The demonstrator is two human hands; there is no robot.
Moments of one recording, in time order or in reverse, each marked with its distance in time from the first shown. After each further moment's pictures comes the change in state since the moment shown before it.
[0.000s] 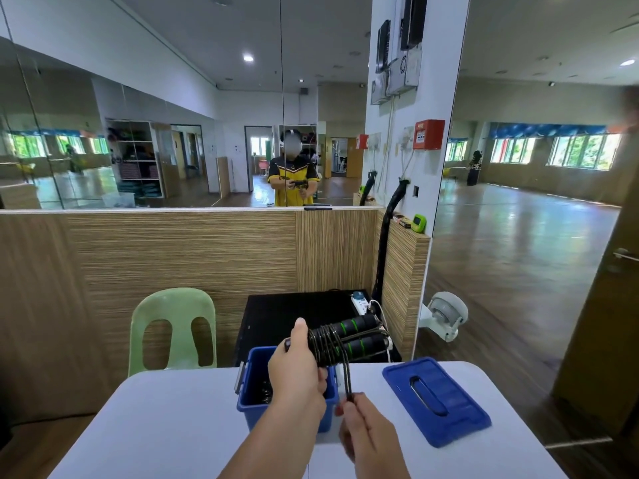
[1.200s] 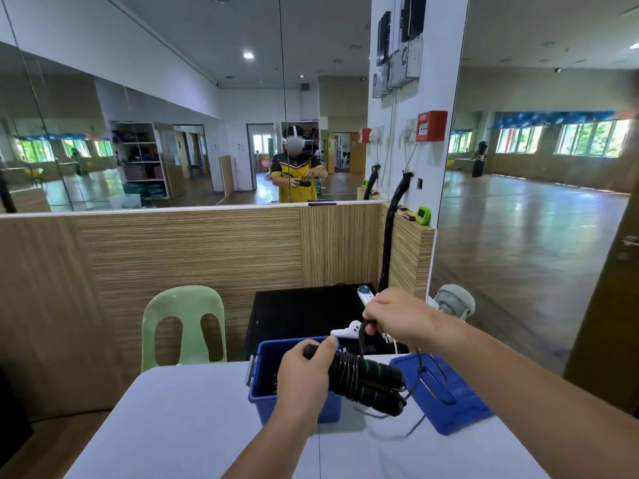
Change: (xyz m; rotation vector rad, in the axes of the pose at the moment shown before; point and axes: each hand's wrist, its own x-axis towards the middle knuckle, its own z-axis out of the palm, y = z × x) left_hand -0.001 -0.020 -0.027 0.414 -0.147 0.244; right_hand 0.108 -0.135 -0.072 -0.520 -0.315 0.143
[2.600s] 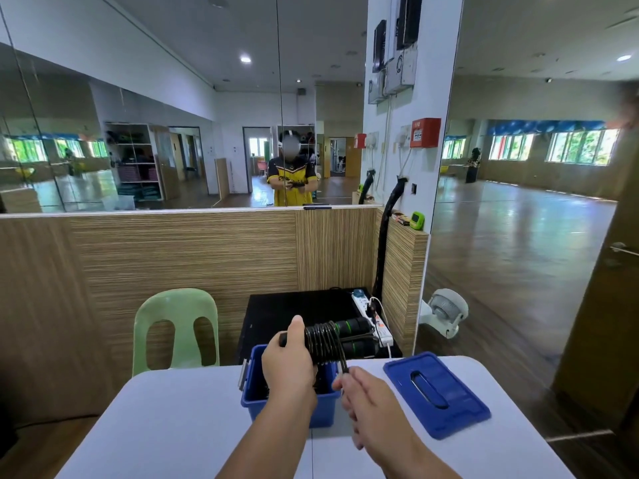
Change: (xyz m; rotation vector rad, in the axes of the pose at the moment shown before) left_hand 0.008 0.021 0.008 -0.324 0.254 -0.099; right_hand -0.060 0.046 0.118 0.575 0.143 -0.037
